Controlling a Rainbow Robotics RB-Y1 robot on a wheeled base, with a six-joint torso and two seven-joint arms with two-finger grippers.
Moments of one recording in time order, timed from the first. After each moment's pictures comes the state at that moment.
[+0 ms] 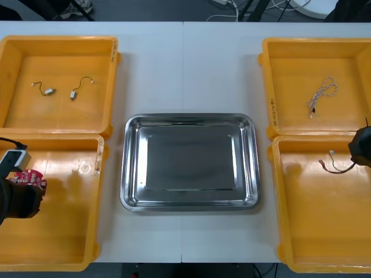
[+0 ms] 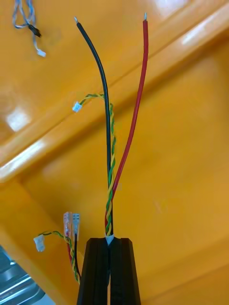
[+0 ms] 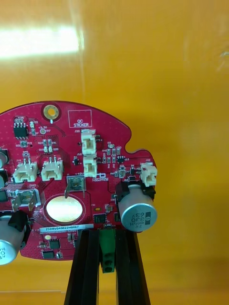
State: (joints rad) right arm -0.15 -0.62 -0.31 -2.27 -0.73 1.91 0.74; left arm 0.17 0.73 0.14 -2.19 0.68 1.56 -1.37
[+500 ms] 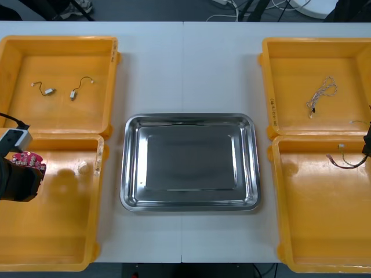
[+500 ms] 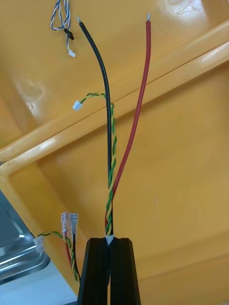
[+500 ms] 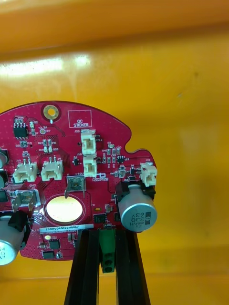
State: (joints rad) right arm -0.17 -0.77 -0.35 -2.27 -0.95 1.91 0.74; left arm 0.03 0.73 0.15 -2.25 0.68 1.76 -1.37
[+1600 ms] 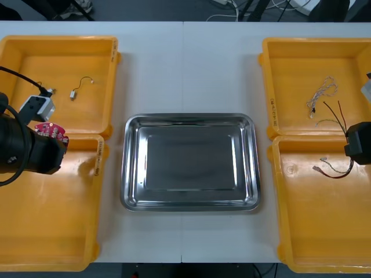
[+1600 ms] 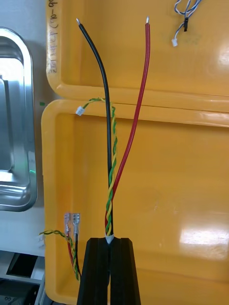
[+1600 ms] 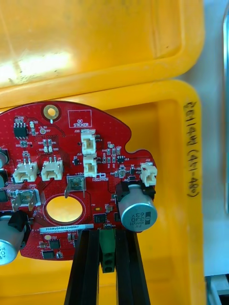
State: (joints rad) right arm -0.24 -0.87 -0.22 -2.34 -1.07 1.92 1.06; left arm -0.24 0.73 0.02 -2.33 0.72 1.91 -1.20
